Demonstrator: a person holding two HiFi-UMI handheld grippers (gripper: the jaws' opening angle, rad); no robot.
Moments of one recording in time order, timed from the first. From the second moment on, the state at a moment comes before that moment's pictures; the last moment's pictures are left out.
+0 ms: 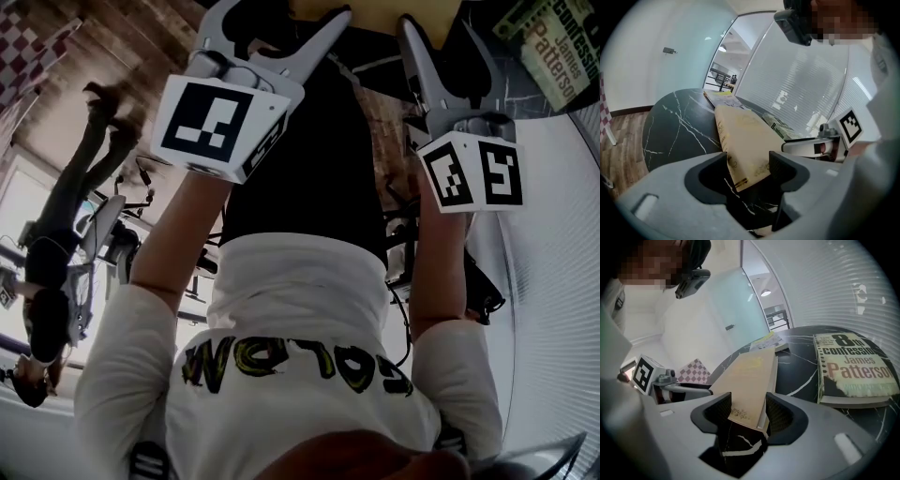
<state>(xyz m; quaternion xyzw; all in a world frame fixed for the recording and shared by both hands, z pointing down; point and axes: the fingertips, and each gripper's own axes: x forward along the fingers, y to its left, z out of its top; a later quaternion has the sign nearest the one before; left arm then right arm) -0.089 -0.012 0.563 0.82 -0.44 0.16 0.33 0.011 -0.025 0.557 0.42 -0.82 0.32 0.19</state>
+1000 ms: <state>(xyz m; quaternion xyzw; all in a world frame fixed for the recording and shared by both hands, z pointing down) -0.100 0.013 0.470 0.81 -0.45 0.17 0.33 -0.001 0.001 0.462 0.43 -0.83 0.32 0.18</state>
